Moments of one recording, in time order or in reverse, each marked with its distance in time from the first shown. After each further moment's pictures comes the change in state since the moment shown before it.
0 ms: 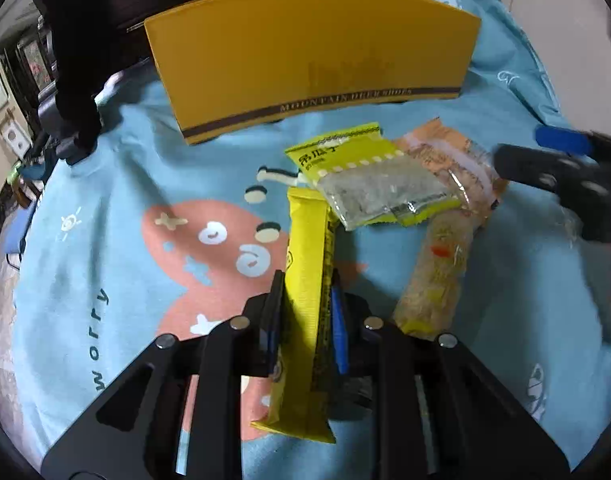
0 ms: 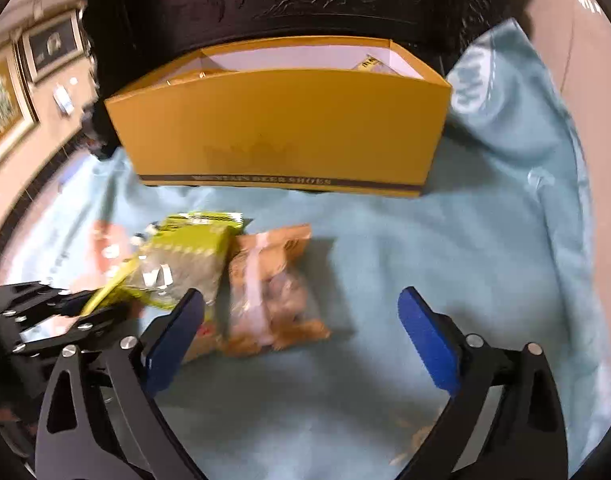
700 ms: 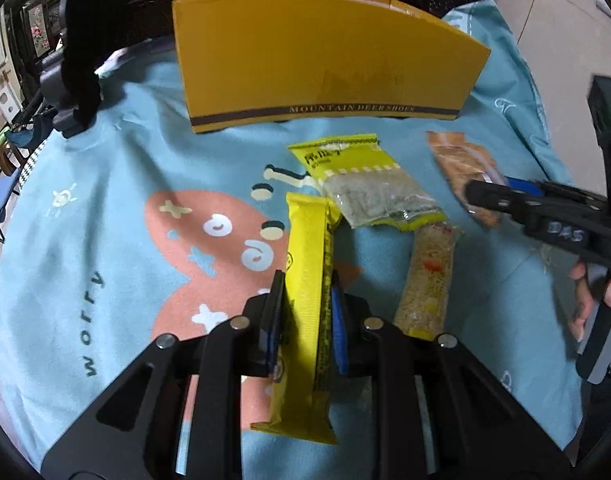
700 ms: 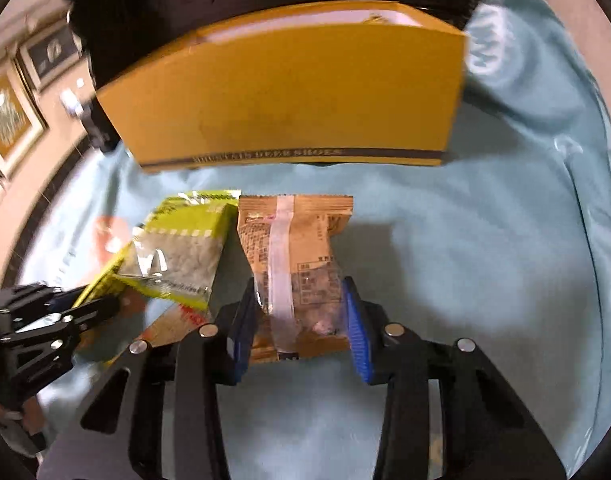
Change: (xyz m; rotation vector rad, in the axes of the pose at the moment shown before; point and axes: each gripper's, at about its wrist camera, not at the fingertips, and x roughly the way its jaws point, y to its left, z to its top) left arm -0.007 0.018 0.005 -0.114 0.021 -0.095; right arm 0.008 -0.025 -0.006 0.104 0.060 0.149
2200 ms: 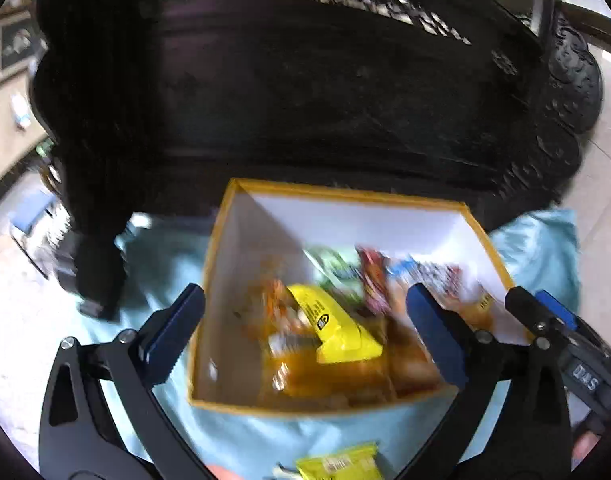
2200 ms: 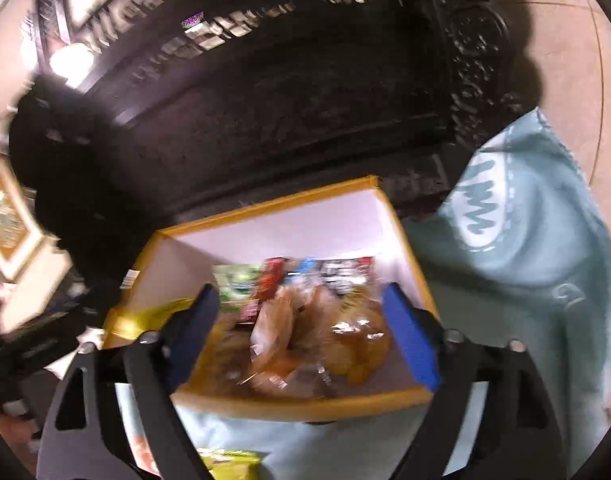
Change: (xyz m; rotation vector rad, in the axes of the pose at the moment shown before) left arm -0.013 0.018 0.228 -0.201 -0.264 0.126; right arm -0.022 -0.023 0.173 0.149 -0.330 0.030
